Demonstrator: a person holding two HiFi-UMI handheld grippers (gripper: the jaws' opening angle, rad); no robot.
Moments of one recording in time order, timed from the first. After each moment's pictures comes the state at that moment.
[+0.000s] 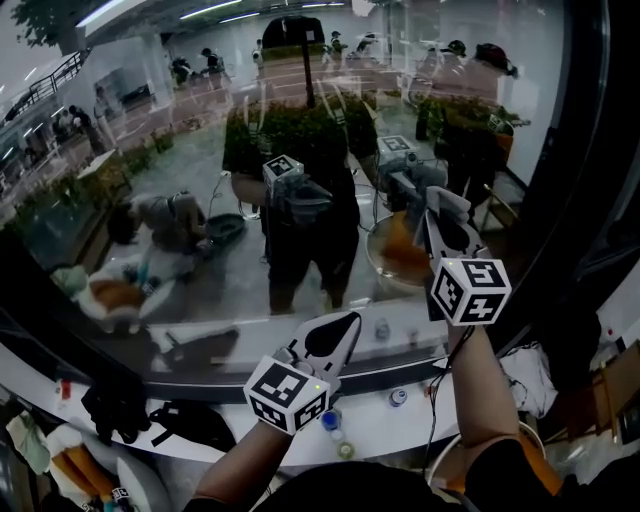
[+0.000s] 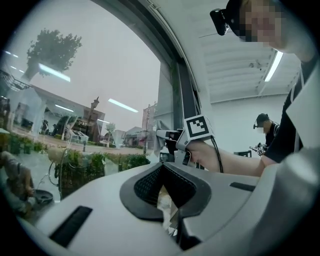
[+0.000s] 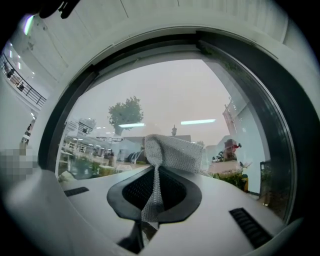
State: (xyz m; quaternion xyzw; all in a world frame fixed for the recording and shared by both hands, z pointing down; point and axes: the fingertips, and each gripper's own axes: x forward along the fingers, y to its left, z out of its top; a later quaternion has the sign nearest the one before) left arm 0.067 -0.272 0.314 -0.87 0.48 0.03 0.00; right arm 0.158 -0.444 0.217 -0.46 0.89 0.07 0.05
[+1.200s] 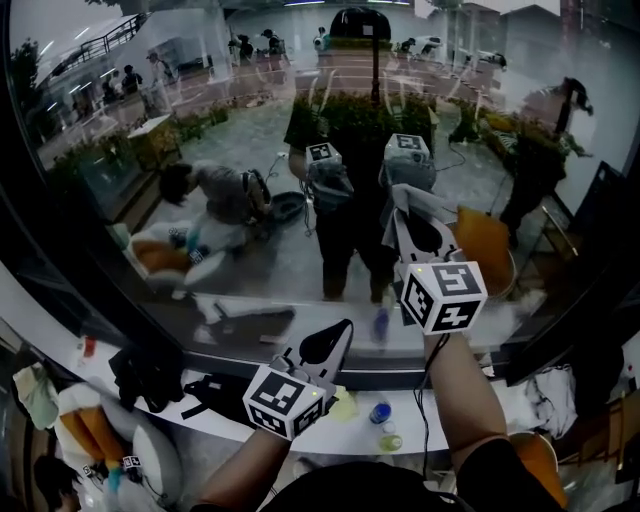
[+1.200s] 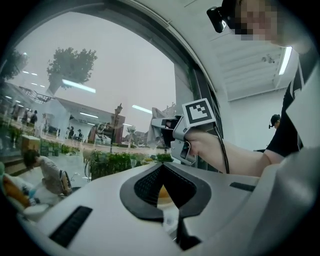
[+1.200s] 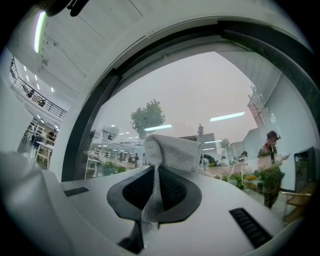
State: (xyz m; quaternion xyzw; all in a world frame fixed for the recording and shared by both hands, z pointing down) left arm -0.148 -0.164 0.348 -0.81 0.58 0.02 0.00; right arm -0.134 -0.321 0.221 -0.33 0.94 0.07 0.06
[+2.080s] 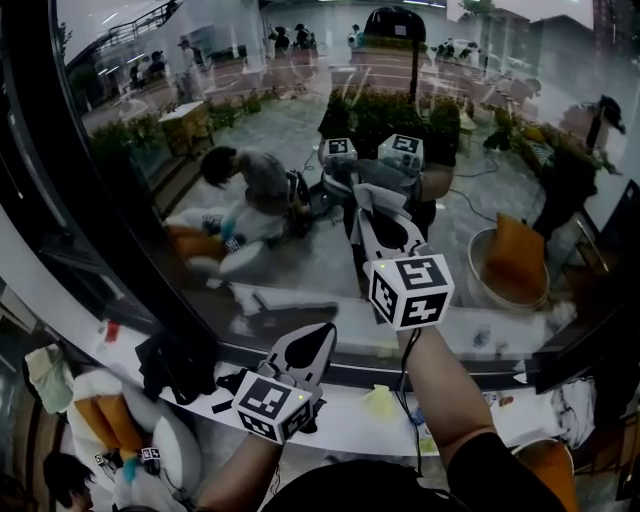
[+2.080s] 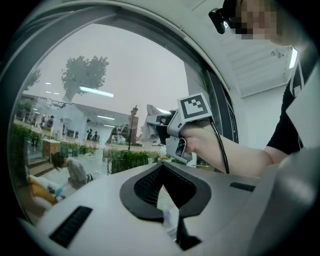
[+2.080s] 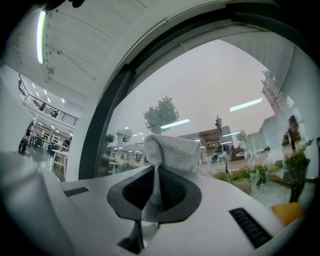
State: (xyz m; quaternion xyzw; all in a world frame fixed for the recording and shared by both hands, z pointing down) left arm -0.316 -0.076 0.373 -0.76 0.65 0.02 -0.01; right arm -0.347 -0.227 0.246 -0.24 0.97 0.05 0.05
